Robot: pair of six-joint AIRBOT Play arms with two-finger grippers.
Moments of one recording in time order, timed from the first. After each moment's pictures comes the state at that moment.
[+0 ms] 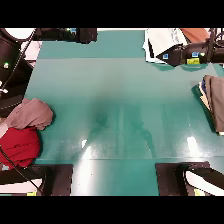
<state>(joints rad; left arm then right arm) -0.44 -1.40 1.88 1.28 -0.93 -1.56 0.04 -1.13 1.44 -0.76 1.19 1.11</state>
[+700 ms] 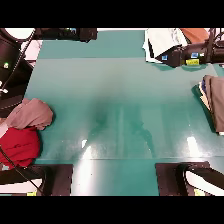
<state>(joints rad) -0.44 -1.40 1.88 1.28 -0.90 -1.57 0.04 -1.13 1.44 -0.76 1.20 1.11</state>
